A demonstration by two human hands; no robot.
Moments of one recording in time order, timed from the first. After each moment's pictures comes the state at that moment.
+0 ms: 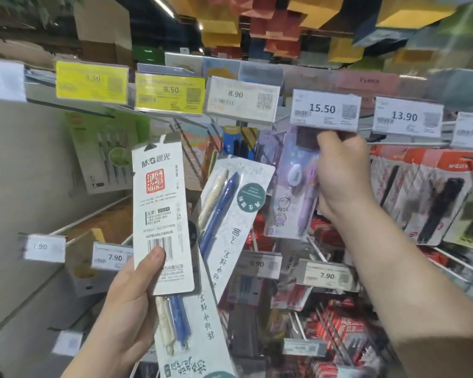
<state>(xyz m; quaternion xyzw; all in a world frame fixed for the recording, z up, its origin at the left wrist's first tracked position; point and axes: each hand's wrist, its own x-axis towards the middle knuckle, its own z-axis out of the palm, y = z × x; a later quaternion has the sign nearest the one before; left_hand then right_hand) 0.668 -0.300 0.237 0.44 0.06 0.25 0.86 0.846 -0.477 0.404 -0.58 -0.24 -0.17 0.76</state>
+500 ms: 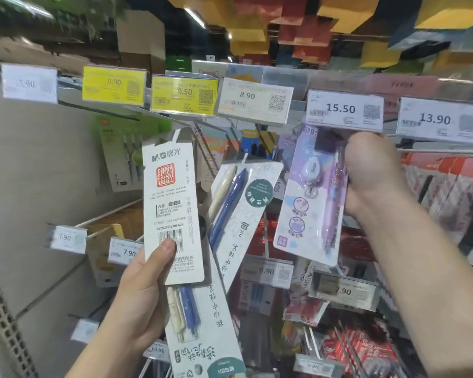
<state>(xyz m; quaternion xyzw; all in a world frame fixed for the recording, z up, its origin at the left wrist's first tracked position) 0.677 -0.304 0.242 0.43 0.08 0.30 0.85 0.860 -0.481 0.419 -0.52 -0.26 0.00 0.81</state>
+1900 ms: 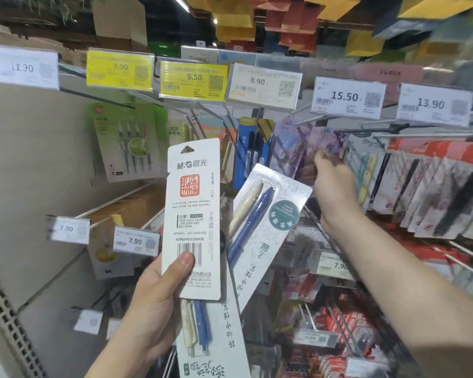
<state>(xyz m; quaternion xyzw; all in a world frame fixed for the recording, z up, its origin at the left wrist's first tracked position) 0.657 -0.323 0.231 0.43 0.11 0.28 0.85 0.873 -0.468 0.347 -0.67 -0.15 -0.05 0.73</state>
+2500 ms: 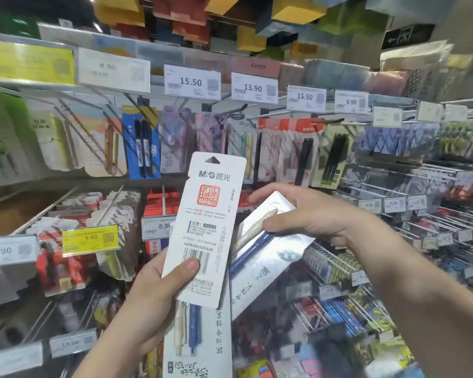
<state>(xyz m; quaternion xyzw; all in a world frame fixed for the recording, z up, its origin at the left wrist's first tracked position) 0.678 -0.433 0.221 0.53 -0.01 0.09 0.85 0.781 -0.673 0.351 -0.80 -0.25 0.18 0.51</state>
